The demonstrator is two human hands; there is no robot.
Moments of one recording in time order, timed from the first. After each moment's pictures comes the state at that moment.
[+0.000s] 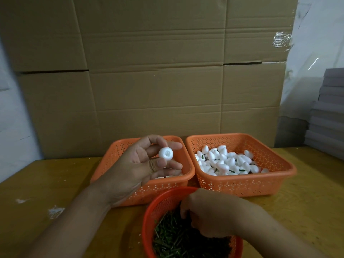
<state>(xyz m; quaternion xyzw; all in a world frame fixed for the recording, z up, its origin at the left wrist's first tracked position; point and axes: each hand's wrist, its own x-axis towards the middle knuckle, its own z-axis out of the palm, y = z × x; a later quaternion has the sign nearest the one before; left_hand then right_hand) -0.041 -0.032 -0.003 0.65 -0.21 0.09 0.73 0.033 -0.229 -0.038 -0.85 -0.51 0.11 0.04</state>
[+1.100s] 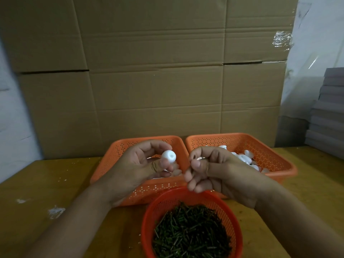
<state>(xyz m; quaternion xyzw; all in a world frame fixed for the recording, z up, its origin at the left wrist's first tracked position) -0.038 -0.029 -0.009 0.70 -0.13 0.11 0.70 0.036 -0.246 0.006 -0.54 -0.38 0.34 0.67</state>
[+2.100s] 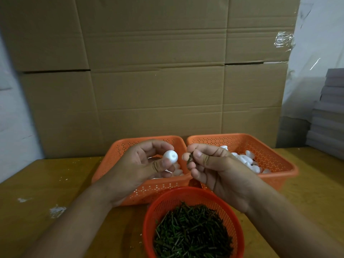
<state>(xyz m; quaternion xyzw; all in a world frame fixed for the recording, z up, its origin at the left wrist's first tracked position) -0.039 -0.030 -0.006 0.71 -0.13 0.12 0.69 0.029 -0.229 0.002 -0.44 -0.26 0.31 0.80</state>
